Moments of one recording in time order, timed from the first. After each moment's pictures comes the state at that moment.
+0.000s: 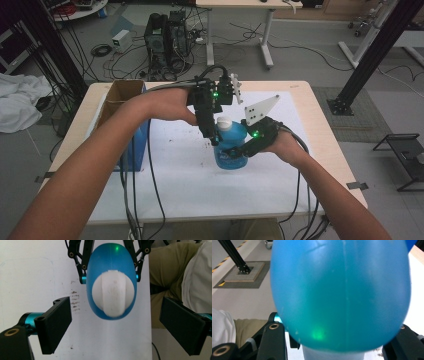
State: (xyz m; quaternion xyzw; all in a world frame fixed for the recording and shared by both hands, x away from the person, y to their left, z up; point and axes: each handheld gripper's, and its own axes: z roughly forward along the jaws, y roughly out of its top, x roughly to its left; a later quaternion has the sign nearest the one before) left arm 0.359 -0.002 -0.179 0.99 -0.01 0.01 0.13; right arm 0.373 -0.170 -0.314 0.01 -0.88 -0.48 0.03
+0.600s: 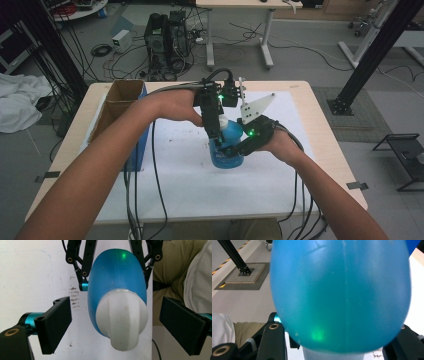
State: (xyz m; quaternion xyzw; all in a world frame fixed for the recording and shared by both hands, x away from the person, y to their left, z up) left arm 0.367 -0.013 -0.191 0.99 0.00 0.01 0.11; right arm 0.376 -0.161 -0.312 0.02 -0.88 -0.48 0.02
